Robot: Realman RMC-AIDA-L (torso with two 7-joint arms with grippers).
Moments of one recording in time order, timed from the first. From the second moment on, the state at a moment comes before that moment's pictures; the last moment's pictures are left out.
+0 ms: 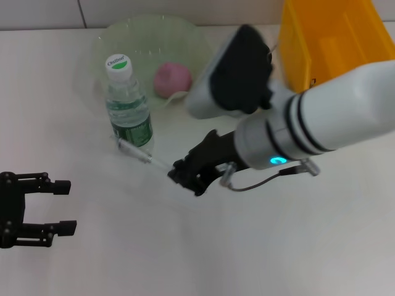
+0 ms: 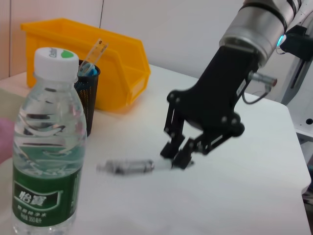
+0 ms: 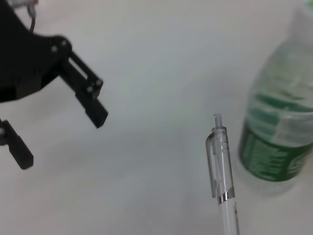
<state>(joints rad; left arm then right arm) -0.35 -1.90 0.69 0.71 2.11 1.88 -1.26 0.52 2.09 -1.91 -1.44 -2.32 -1.09 2.64</state>
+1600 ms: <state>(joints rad) -0.44 -2.04 0.69 0.71 2.10 1.77 -1.26 0.72 2.09 -0.98 -0.25 -1.04 -1.15 1.00</state>
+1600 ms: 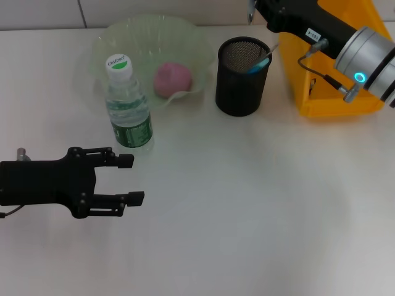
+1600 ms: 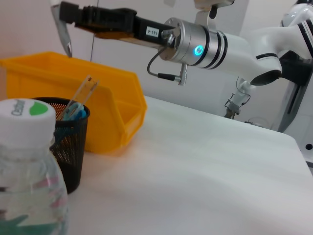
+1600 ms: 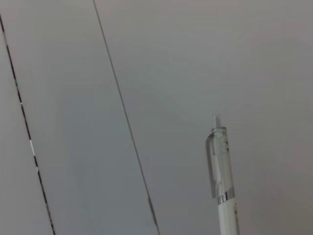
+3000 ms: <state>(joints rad) -0.45 -2.05 0.69 0.70 2.10 1.73 -1.24 0.35 2.06 -0.97 -0.52 -1.18 -1.67 1.16</state>
